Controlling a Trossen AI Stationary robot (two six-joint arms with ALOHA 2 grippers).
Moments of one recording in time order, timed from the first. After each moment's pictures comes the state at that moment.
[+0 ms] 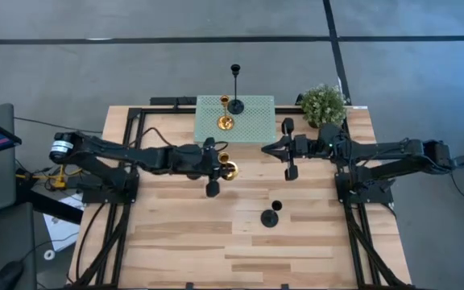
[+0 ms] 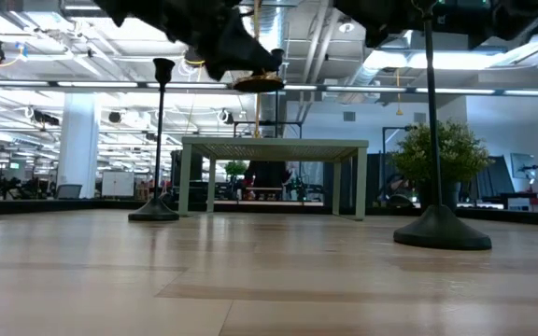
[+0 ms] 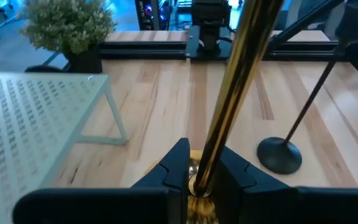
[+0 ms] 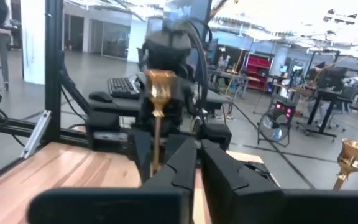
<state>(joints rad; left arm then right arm) -0.05 1.23 0.87 0.15 -0.15 0.05 -0.17 1.06 0.59 0.57 -0.22 -0.17</state>
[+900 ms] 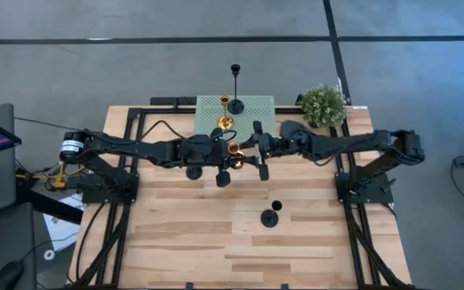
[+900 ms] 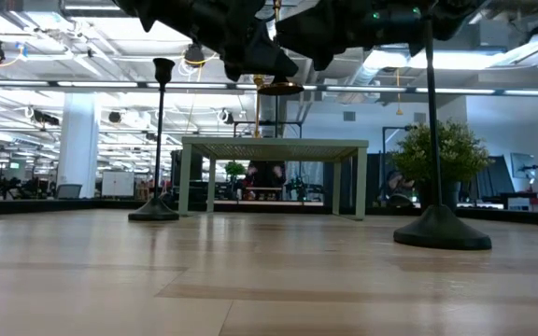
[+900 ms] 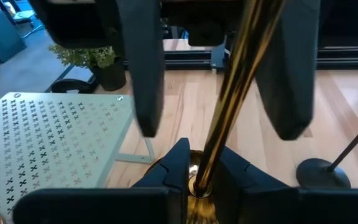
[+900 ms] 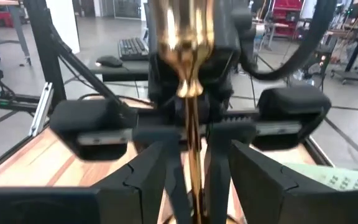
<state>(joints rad) 0.02 1.33 0.98 0.16 -0.15 0.11 -0.16 1.44 0.86 0.45 -0.26 -0.10</state>
